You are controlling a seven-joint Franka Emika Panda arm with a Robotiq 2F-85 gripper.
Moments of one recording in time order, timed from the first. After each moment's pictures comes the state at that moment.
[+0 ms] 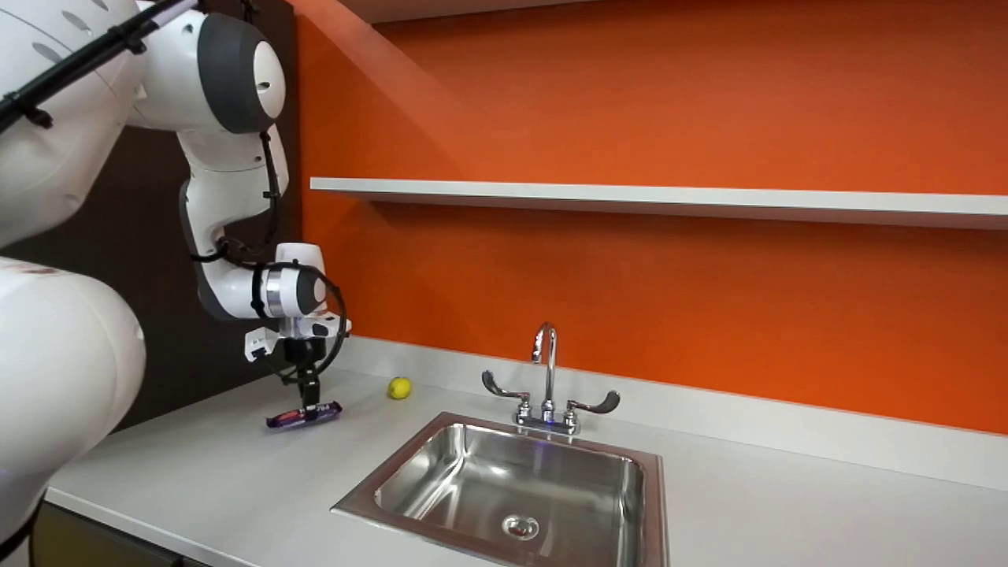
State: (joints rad) arm 0.38 0.61 0.01 -1.90 -0.10 2.52 1.13
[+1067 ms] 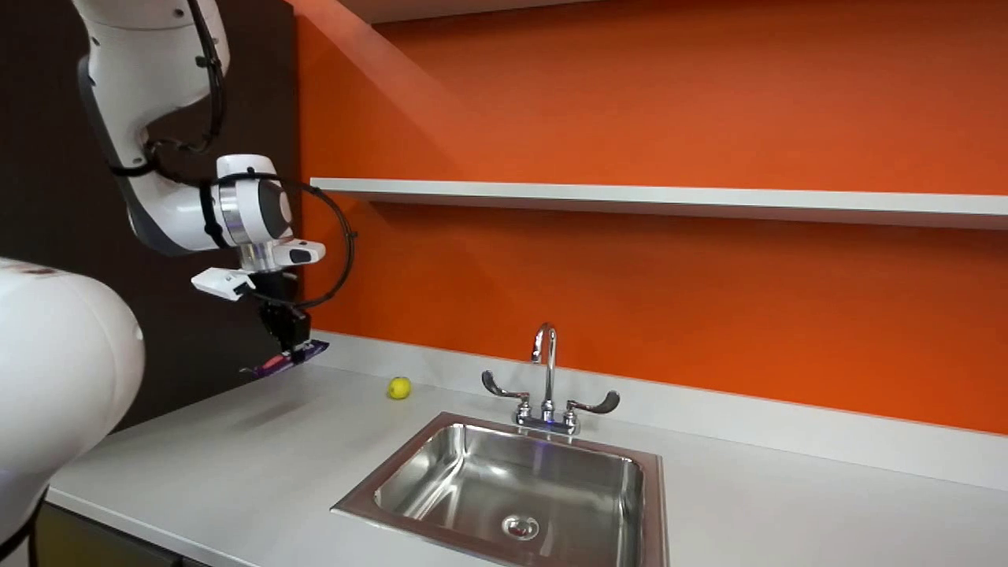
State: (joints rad) arm 0.38 0.09 0.05 -2.29 -0.27 2.53 0.90
